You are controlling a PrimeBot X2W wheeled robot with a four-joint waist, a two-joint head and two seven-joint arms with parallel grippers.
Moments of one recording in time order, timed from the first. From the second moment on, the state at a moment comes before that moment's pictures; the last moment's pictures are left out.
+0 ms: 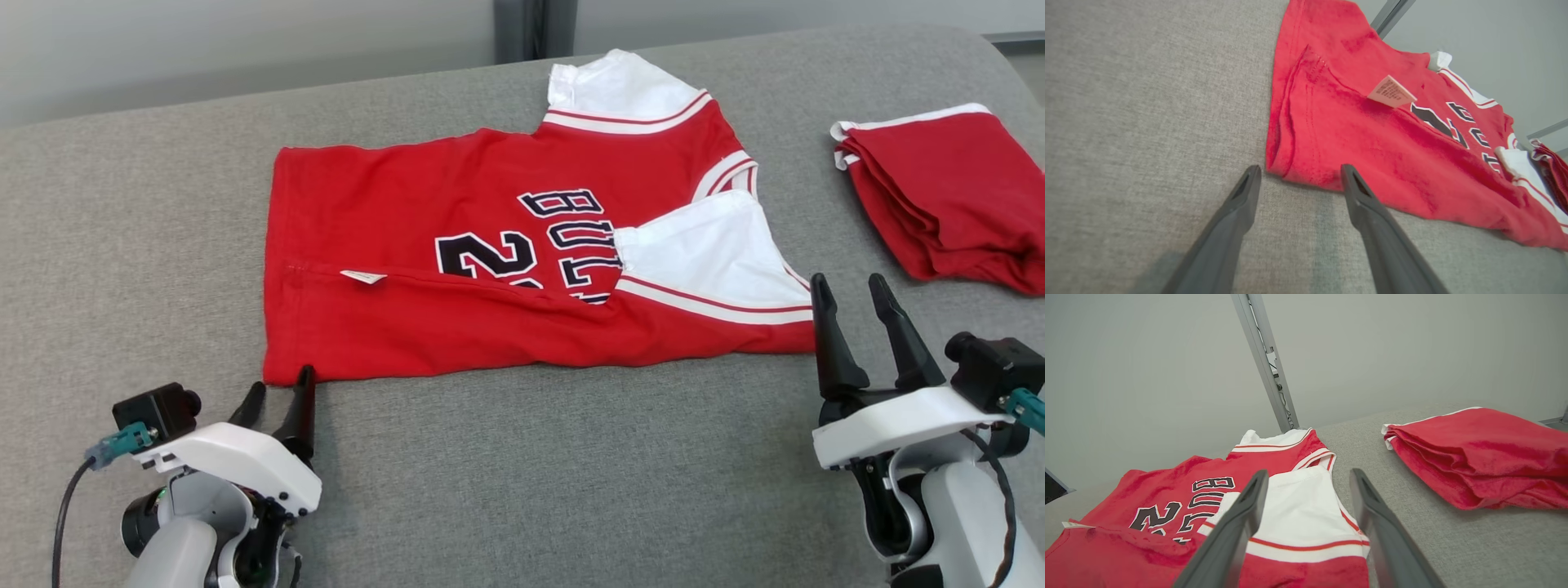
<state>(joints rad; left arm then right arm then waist) -0.22 0.22 -0.25 0.36 -0.81 0.12 0.03 -0.32 -0.09 0.07 0.37 0.39 0.13 -0.23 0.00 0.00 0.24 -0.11</state>
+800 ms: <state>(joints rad) -0.29 0.21 -0.27 0.43 -0.82 0.10 0.02 -0.36 -0.05 -0.07 0.55 0.24 0.13 -0.01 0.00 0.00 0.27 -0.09</state>
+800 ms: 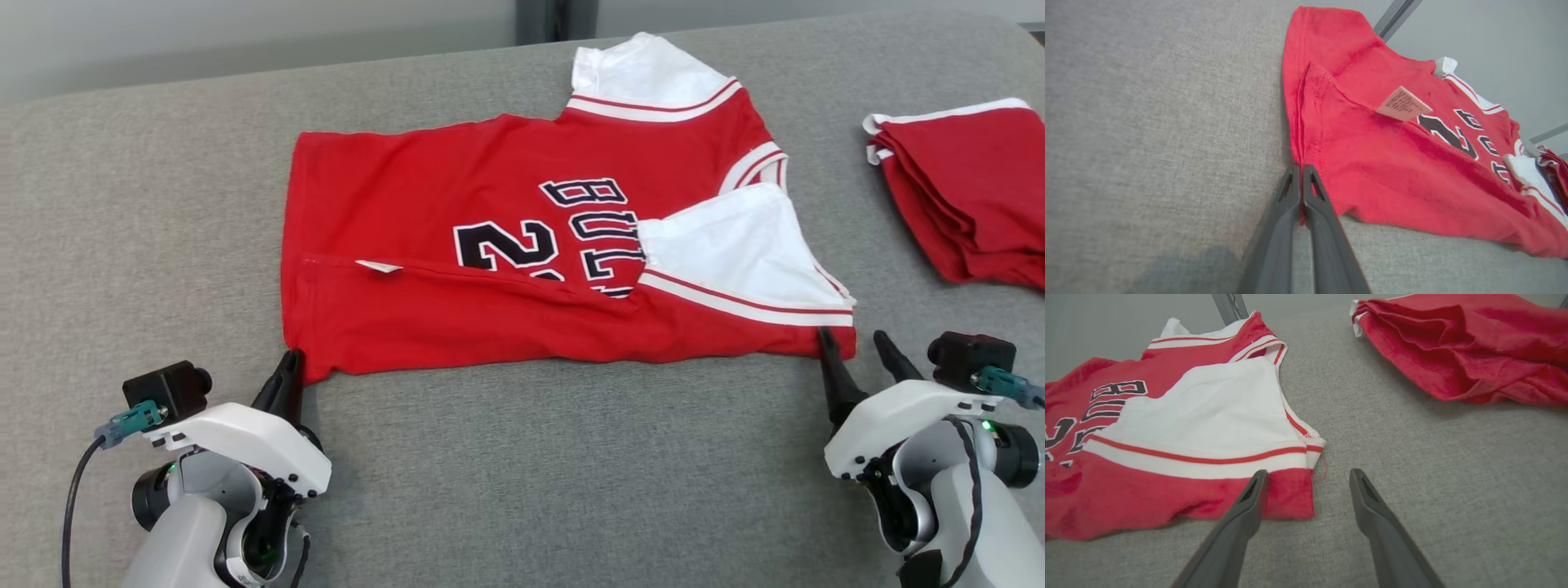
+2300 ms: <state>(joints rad) 0.16 0.25 -0.31 0.03 -0.83 0.20 0.02 0.11 -0.06 -0.14 0.12 0.50 0.13 0.20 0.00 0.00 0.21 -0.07</state>
